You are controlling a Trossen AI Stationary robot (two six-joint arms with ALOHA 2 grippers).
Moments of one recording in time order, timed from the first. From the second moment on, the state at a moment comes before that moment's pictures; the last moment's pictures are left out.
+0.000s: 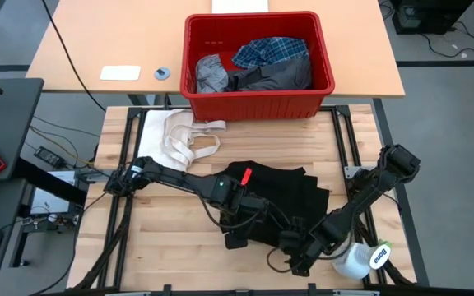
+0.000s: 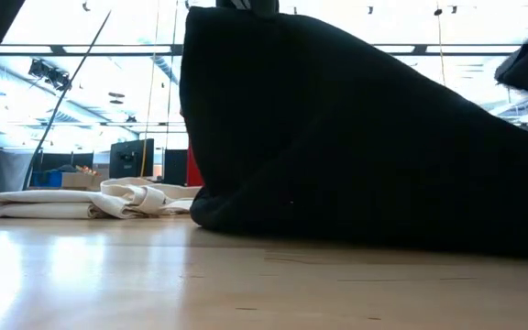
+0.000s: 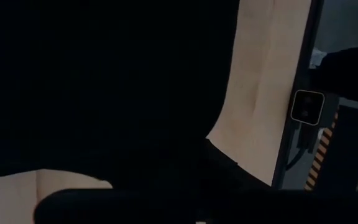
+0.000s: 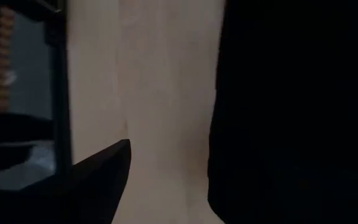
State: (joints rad) left arm -0.29 2.16 2.22 -1.34 0.14 -0.43; right arm 0.75 1.68 1.07 -0.52 0.16 0.86
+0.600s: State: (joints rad) left arm -0.28 2.16 2.22 -1.35 0.17 -0.46; right arm 0.88 1.80 1.04 -0.45 0.70 0.89
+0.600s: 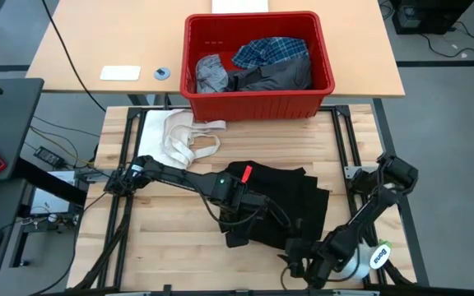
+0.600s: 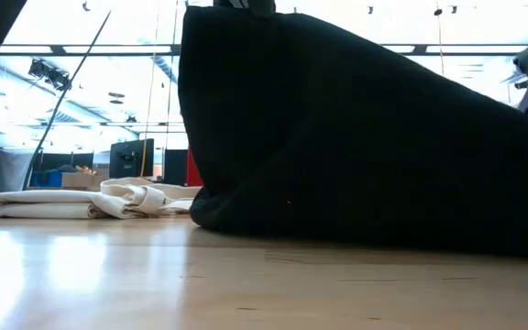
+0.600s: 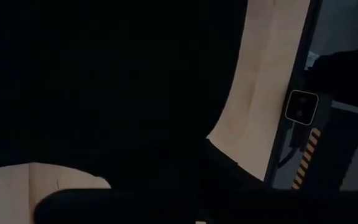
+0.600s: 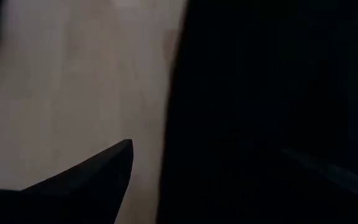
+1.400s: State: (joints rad) left arm -0.37 2.16 2.22 -1.26 0.08 -0.45; right arm 0.86 1.70 1.04 -0.53 0.27 0.61
